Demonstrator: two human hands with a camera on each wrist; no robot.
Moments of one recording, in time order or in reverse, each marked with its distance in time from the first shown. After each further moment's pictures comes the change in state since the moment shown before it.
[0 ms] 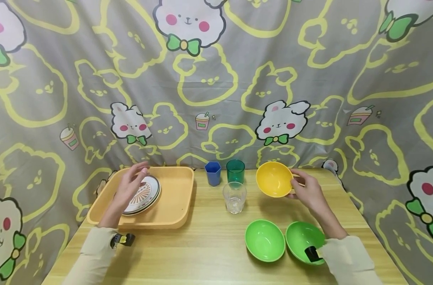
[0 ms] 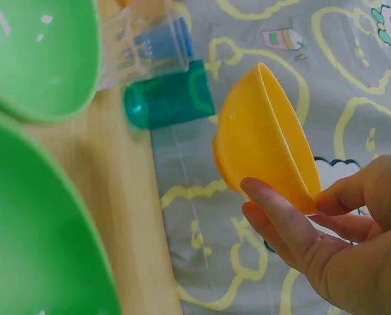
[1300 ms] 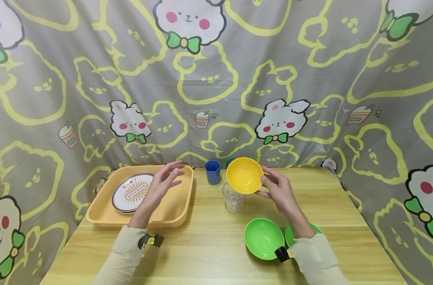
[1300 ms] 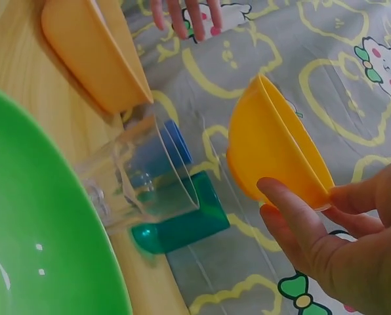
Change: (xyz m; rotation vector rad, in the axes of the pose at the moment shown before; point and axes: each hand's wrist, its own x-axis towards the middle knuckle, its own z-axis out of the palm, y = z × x) left_hand -0.002 0.033 0.088 -0.340 -0.166 0.056; right_hand 0.005 -0.026 0.070 0.360 -0.050 0.120
